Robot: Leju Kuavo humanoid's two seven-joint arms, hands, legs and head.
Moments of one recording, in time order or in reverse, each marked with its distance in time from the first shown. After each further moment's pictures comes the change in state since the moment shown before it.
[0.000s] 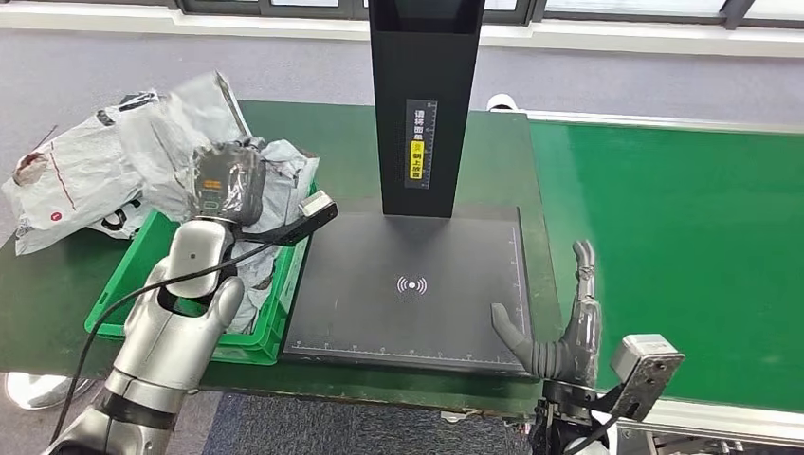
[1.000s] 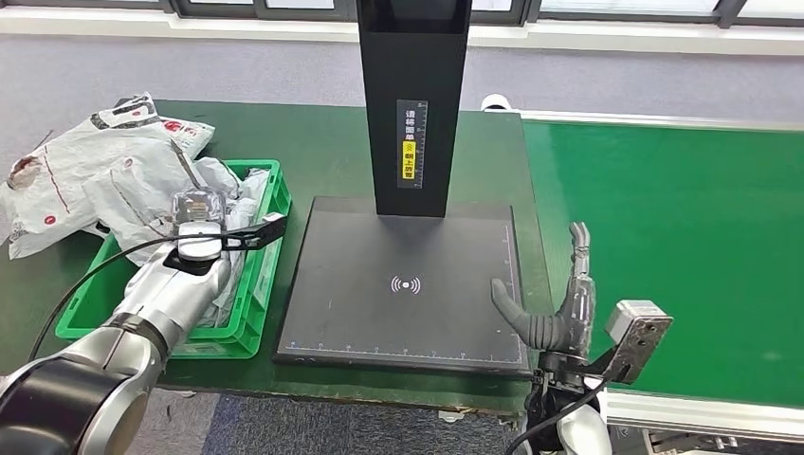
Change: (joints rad) left arm -0.308 0.067 -0.001 0.867 -0.002 -0.150 0.259; right arm -0.124 -0.008 -0.019 0.137 -0.073 -0.025 -0.011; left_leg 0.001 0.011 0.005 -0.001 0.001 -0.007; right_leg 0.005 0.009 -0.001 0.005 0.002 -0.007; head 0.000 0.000
